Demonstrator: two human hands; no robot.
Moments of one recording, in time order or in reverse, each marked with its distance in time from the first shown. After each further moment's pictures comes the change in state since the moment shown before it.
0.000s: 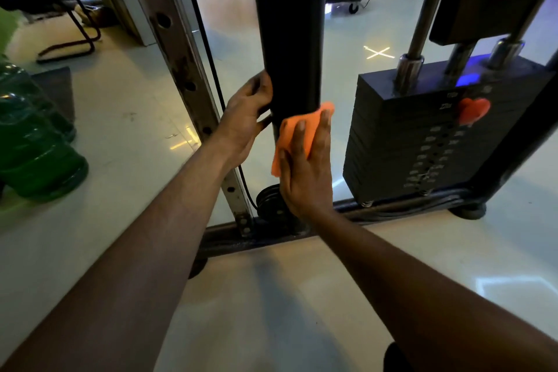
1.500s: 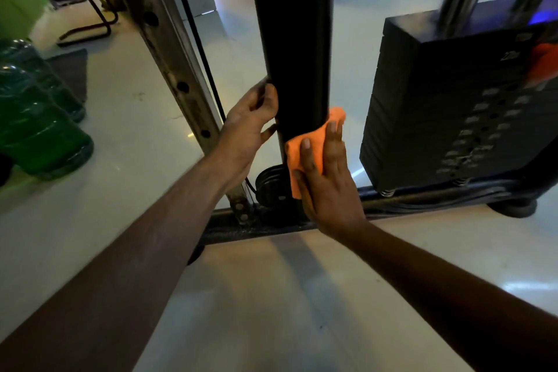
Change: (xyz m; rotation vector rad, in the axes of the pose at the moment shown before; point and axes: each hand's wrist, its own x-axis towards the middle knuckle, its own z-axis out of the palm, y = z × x) left_hand -0.022 -0.085 0.007 0.032 0.051 -0.024; right_hand -0.064 0.083 0.019 -0.050 -0.205 -0.227
